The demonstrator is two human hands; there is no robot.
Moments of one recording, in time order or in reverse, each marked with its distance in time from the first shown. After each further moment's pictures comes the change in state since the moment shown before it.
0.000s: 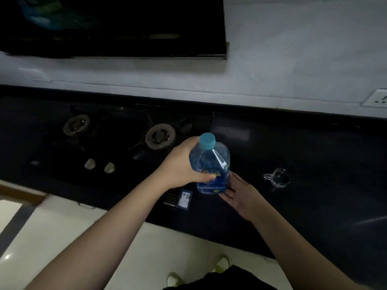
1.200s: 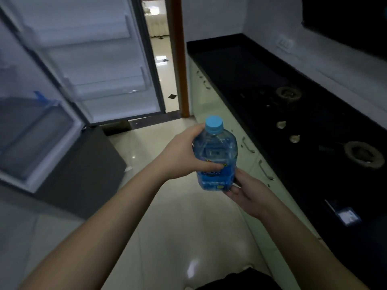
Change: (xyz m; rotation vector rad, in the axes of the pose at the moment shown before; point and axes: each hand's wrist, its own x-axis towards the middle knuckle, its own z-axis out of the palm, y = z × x) left_hand -0.525 -0.022 -0.126 -0.046 0.826 -0.543; right_hand -0.175 0.283 0.308 -0.636 -0.649 0.308
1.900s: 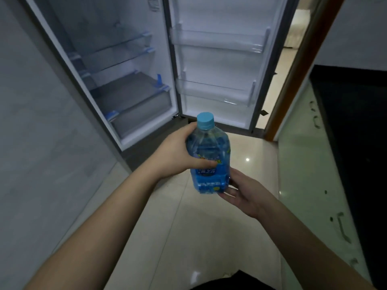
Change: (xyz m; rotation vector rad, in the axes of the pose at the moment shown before) left_hand -0.057 -0.074 -0.153 -0.010 0.514 -0.374; right_hand 0.121 -0.006 0.199 -0.398 -0.454 0.281
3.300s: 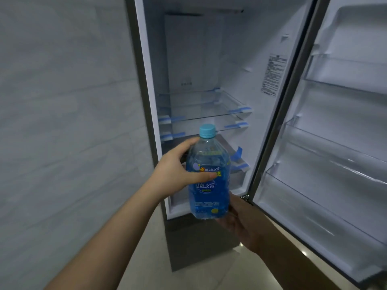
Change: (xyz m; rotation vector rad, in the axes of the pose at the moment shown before) left_hand 0.158 -0.141 -0.284 -0.085 0.598 -0.095; right_hand 0.272 -0.153 0.279 -0.235 -0.463 0.053
